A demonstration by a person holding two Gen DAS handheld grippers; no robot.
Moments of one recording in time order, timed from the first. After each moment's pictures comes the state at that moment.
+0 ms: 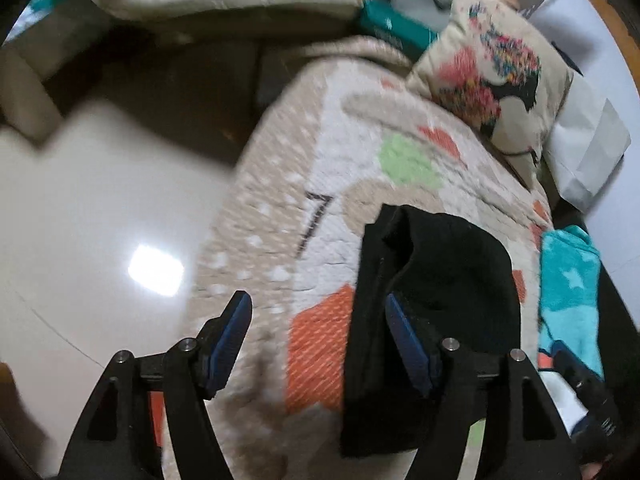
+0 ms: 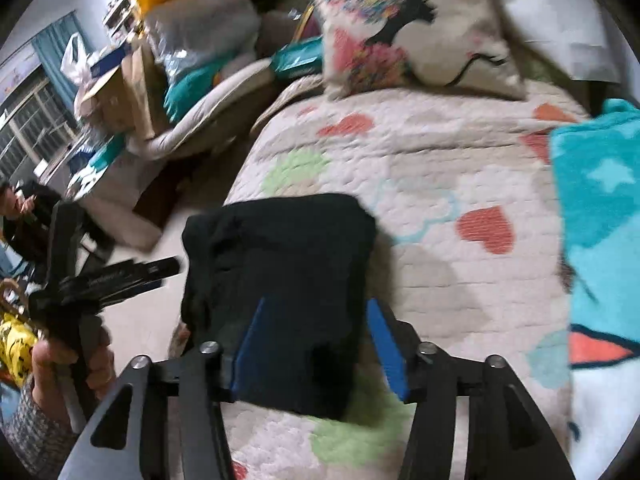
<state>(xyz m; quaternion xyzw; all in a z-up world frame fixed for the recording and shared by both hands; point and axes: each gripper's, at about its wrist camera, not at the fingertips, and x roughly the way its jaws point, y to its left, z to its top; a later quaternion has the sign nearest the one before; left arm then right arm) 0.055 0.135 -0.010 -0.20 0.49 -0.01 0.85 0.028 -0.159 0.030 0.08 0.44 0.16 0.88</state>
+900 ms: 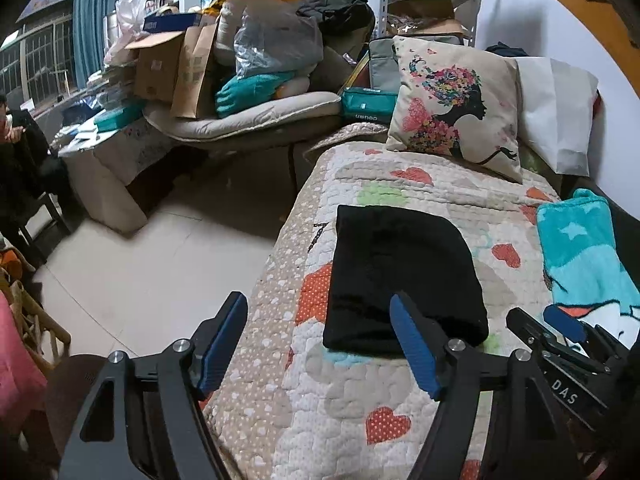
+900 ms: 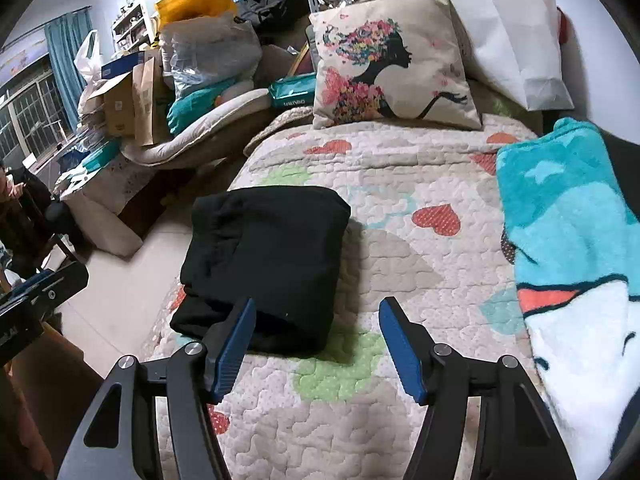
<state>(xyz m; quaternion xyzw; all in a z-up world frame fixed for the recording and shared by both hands) -0.098 0.029 0.089 -0.04 0.36 0.10 0.93 -0.060 -0.161 0.041 0.03 0.37 0.13 0.92</state>
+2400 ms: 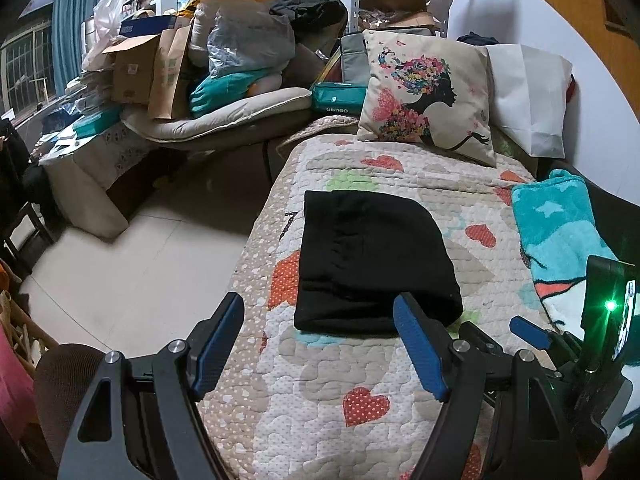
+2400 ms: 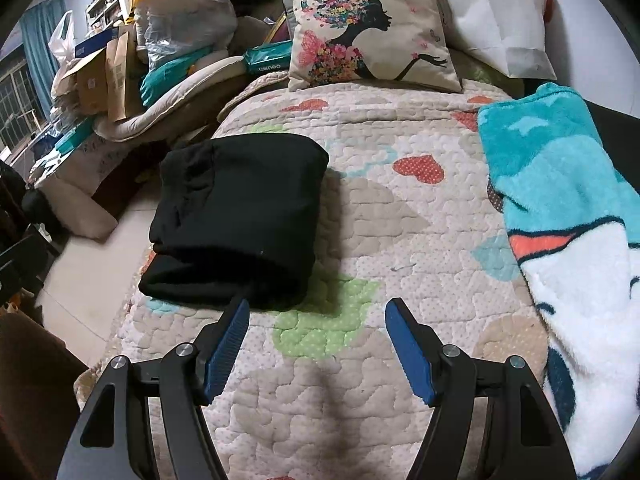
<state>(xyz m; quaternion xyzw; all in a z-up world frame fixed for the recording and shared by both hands) -0.107 0.008 0.080 -0.03 0.37 0.05 0.93 -0.071 -0.155 0.004 0.02 0.42 0.08 0.90</state>
